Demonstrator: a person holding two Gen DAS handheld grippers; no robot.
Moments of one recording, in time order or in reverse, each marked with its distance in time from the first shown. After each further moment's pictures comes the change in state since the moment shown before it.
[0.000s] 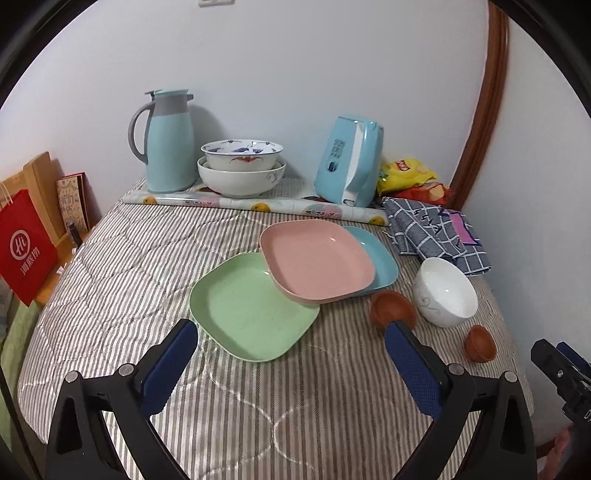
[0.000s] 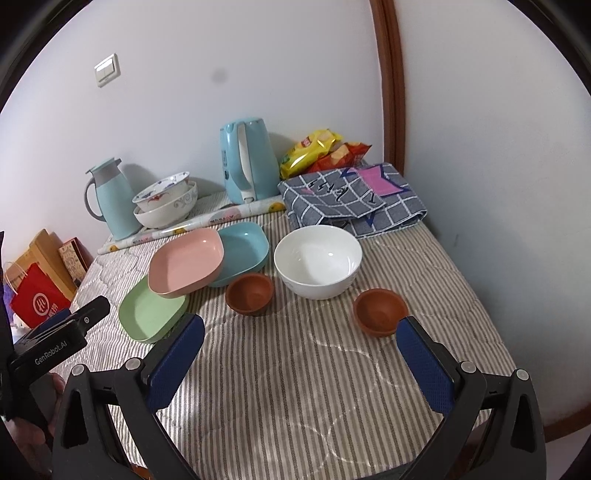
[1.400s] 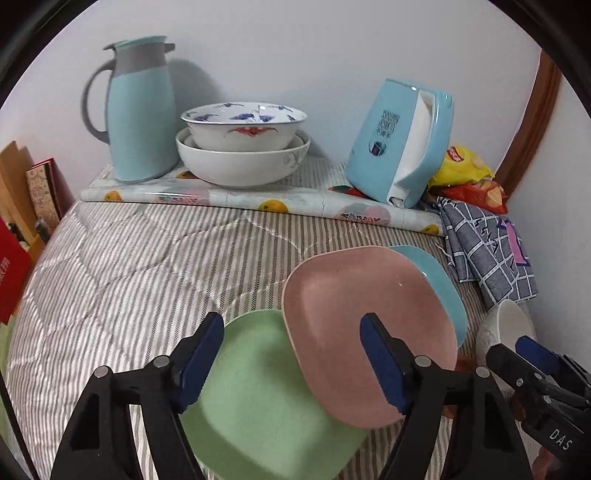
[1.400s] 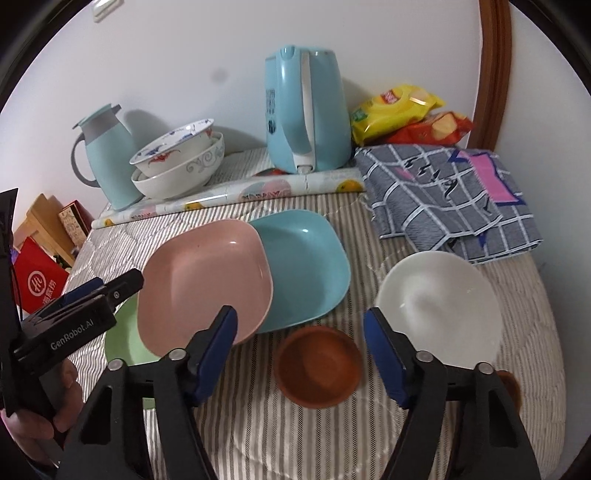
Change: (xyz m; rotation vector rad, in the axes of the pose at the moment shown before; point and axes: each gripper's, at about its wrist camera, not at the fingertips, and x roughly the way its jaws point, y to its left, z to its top) left arm 0.149 0.030 0.074 -0.020 0.143 -0.006; right arm 0.167 0.088 0.069 -0.098 0.205 0.090
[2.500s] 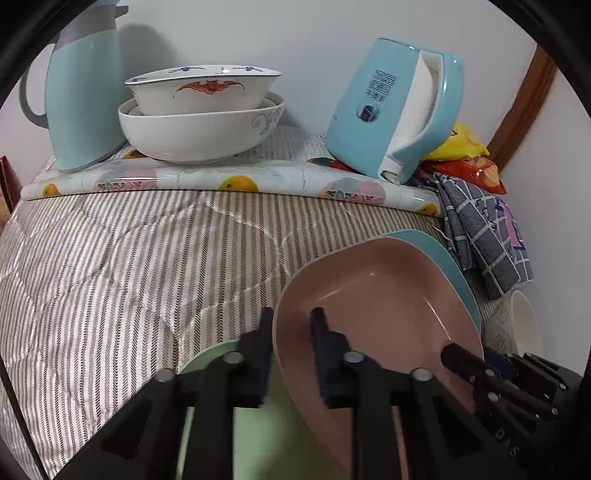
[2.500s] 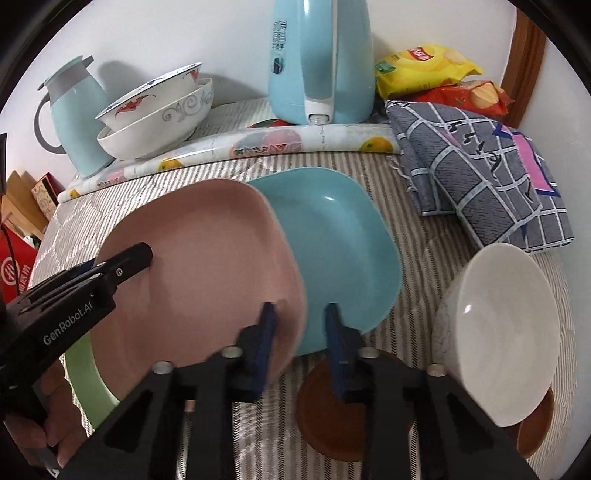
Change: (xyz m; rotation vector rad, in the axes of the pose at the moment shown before) left arm 0.059 0.005 0.011 0.048 0.097 -0.133; right arm 0.068 0.030 0.014 -0.044 0.141 -0.087
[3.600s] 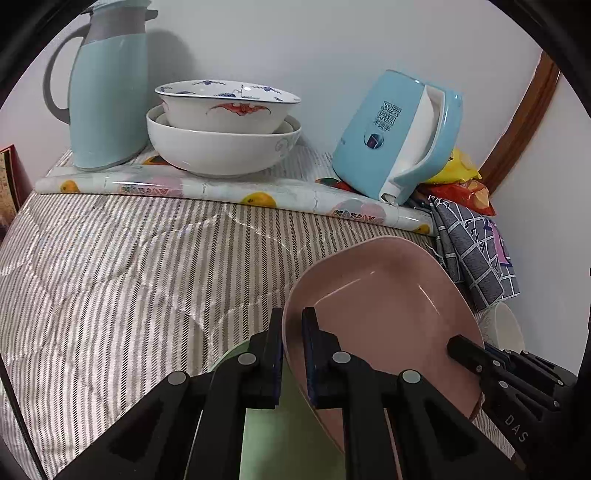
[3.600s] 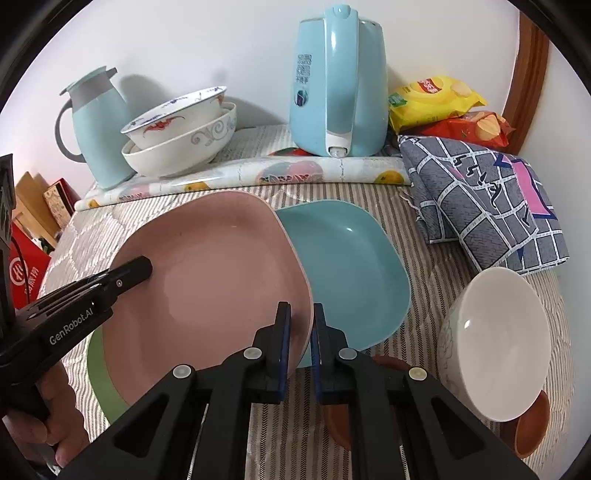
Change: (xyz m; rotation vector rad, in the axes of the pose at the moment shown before) left arm -0.030 0.022 -0.006 -0.049 -0.079 -0.021; right arm -0.026 0.013 -0.001 -0.016 -0.091 0.032
